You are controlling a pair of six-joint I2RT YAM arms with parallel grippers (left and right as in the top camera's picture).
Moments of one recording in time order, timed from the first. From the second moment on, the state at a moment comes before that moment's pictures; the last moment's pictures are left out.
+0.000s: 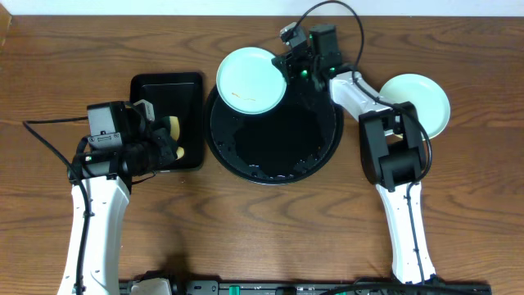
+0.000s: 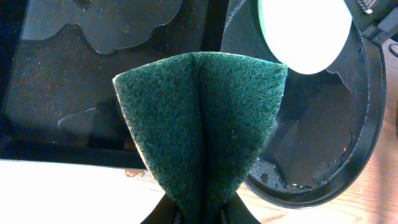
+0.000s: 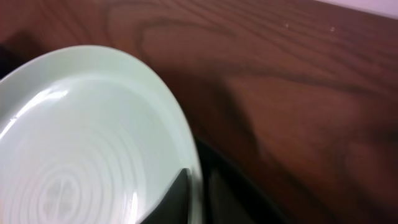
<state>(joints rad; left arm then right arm) 0.17 1.26 0.94 -0.76 0.36 -0.25 0.31 2.56 1.93 -0.02 -0.51 -0.02</state>
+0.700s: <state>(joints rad) 0.17 1.26 0.94 -0.76 0.36 -0.25 0.27 2.16 1.93 -0.70 -0.18 0.16</state>
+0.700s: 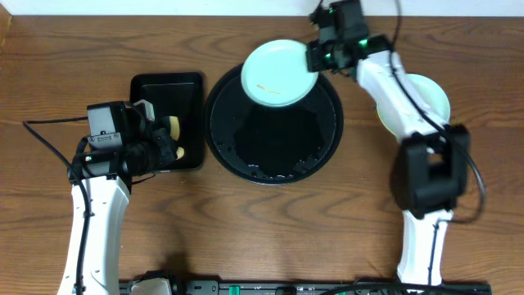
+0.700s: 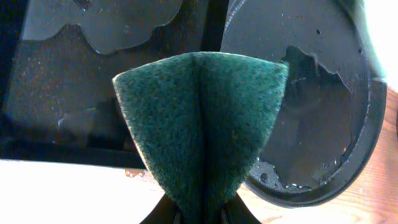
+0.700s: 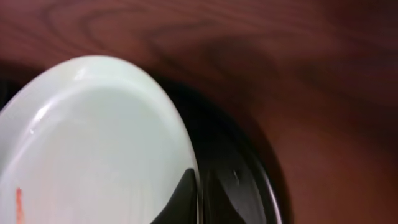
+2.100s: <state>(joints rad) 0.17 1.26 0.94 -0.78 0.36 -0.25 0.25 1.92 1.70 -1.05 0.08 0.28</state>
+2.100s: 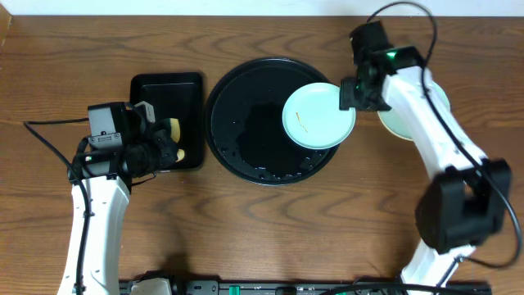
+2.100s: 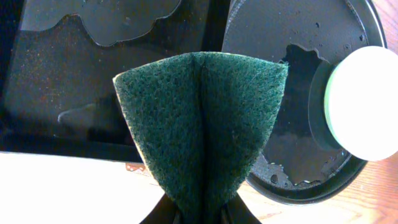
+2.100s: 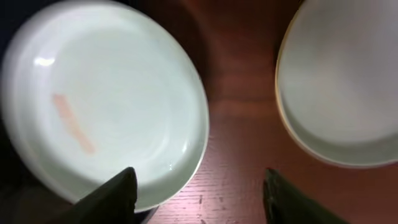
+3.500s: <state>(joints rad) 0.17 1.26 0.94 -0.78 0.36 -0.25 0.11 2.15 1.71 -0.93 -0.21 -0.08</state>
